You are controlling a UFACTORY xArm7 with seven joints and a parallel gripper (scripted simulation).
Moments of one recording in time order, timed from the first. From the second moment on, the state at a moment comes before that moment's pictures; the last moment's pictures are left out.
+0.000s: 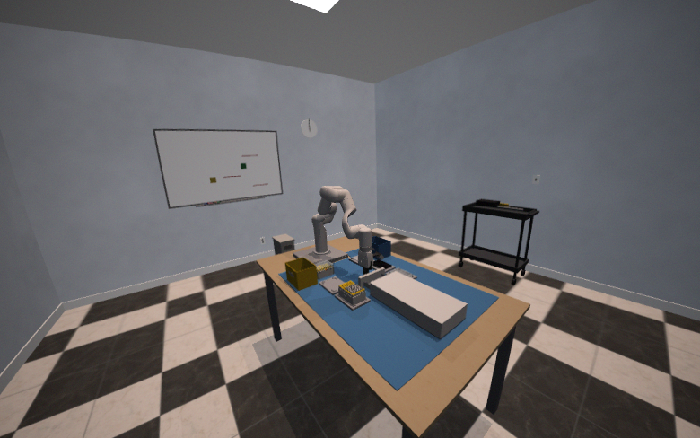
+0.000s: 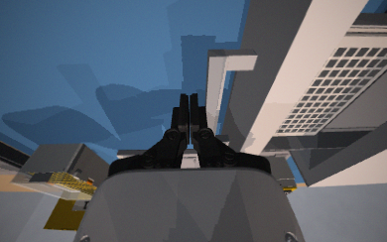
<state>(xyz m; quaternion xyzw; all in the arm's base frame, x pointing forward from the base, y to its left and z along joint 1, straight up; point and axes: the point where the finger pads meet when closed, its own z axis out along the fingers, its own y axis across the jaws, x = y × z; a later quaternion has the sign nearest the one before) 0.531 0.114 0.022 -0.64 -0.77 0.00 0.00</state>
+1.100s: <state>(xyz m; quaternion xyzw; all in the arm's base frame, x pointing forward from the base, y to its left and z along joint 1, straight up) 0.574 0.122 0.022 -0.64 -0.77 0.00 0.00</state>
